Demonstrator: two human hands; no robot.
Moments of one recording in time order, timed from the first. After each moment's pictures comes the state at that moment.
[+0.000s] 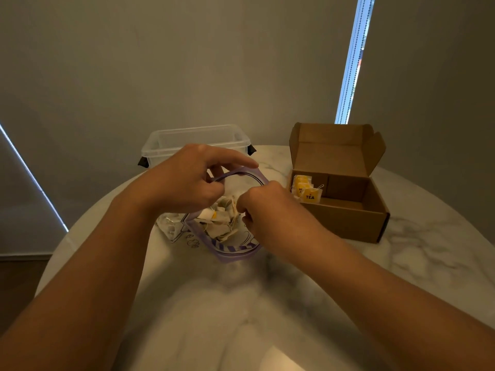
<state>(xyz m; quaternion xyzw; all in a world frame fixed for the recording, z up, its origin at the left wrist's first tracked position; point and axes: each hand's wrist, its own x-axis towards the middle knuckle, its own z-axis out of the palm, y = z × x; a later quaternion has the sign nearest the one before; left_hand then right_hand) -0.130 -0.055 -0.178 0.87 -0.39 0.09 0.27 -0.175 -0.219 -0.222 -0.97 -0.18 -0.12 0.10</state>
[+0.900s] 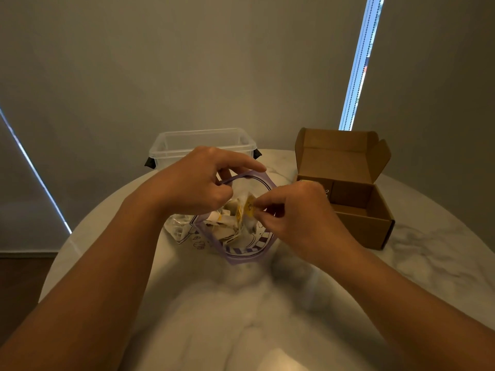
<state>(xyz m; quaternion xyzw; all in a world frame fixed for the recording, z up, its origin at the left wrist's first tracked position) -0.130 -0.053 -0.178 0.88 -0.39 0.10 0.27 -0.195 -0.240 -0.218 -0.92 -0.18 -0.22 0.27</state>
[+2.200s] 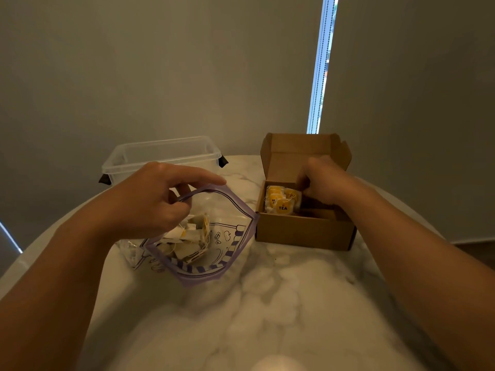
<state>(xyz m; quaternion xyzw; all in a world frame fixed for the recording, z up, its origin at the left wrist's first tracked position) -0.128 -0.054 -0.179 0.86 -0.41 0.09 0.28 -0.095 -0.378 -0.207 -0.99 0.00 -0.10 0.07</state>
